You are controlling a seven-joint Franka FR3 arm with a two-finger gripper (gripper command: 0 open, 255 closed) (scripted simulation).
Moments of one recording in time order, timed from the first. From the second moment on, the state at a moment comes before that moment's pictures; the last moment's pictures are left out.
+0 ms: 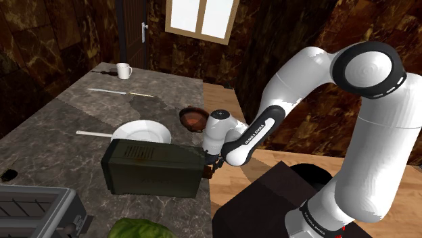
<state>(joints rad) 0.03 0.39 0.30 -2.47 -0.36 2.78 1.11</state>
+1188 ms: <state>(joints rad) -0.07 0.16 0.44 -2.51 -0.15 2.60 0.95</state>
